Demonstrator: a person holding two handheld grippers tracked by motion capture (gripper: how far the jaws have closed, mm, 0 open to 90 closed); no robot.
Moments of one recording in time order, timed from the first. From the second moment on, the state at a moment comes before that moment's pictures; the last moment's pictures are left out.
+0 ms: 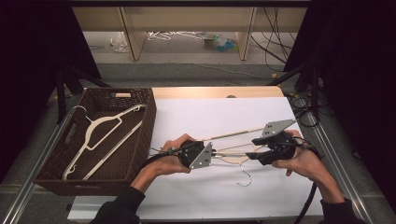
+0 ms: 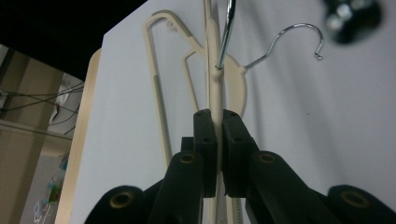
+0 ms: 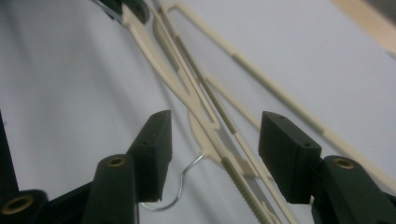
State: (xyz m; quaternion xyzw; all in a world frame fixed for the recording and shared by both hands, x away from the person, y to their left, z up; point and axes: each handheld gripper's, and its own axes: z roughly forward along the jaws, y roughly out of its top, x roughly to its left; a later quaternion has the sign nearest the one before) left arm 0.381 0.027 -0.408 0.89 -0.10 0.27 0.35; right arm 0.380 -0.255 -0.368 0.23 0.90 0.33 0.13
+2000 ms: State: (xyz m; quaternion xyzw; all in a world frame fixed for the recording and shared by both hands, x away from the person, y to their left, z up) left arm 0.391 0.294 -0.268 0.79 0.37 0.24 0.42; right arm 0.347 -0.241 -0.417 0.26 0.89 0.36 0.12
